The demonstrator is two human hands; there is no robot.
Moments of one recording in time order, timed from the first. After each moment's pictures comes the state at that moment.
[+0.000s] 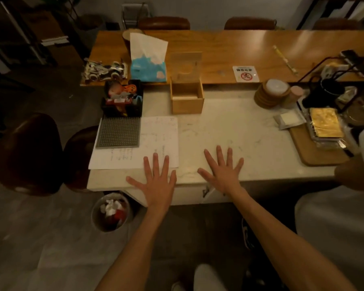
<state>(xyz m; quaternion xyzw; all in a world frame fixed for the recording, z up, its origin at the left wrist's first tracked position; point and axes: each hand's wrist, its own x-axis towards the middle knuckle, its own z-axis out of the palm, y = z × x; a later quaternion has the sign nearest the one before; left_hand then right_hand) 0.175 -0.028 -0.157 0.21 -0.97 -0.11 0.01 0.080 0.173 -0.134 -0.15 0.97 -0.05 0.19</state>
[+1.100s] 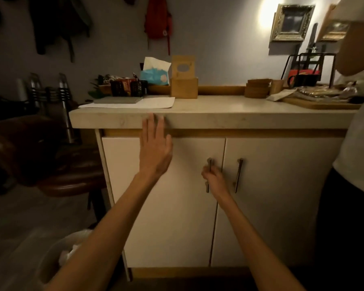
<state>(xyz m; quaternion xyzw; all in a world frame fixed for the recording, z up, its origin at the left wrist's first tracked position) 0.214 0.007 -0.296 0.03 -0.88 -0.19 0.42 0.150 0.184 -0.383 -0.09 0.75 -0.65 0.03</state>
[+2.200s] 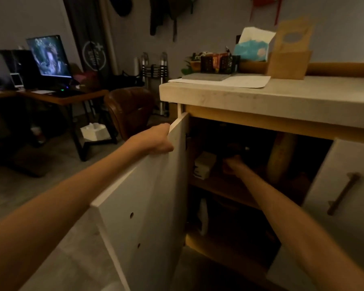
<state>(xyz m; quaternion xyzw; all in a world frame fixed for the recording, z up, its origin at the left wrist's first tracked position) 0.340 -0.091 -0.251 0.33 -0.93 -0.18 0.07 0.085 0.008 -0.405 -0.13 0.76 -0.56 0.29</state>
